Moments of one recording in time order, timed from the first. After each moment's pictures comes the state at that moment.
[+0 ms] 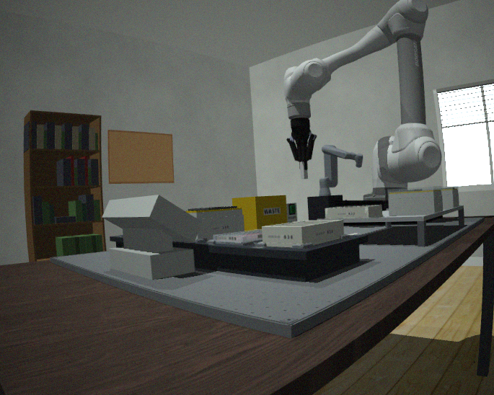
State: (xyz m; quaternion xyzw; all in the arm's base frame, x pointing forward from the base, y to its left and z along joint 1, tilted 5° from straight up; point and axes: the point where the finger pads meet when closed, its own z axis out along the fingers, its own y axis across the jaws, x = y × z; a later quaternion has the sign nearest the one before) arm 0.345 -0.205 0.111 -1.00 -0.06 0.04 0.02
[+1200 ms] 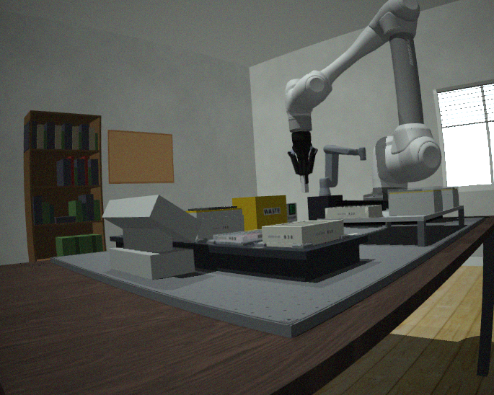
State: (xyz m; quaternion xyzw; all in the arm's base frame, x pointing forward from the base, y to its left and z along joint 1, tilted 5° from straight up) arm 0.341 -0.203 0.058 -1.00 -0.06 0.04 0.02
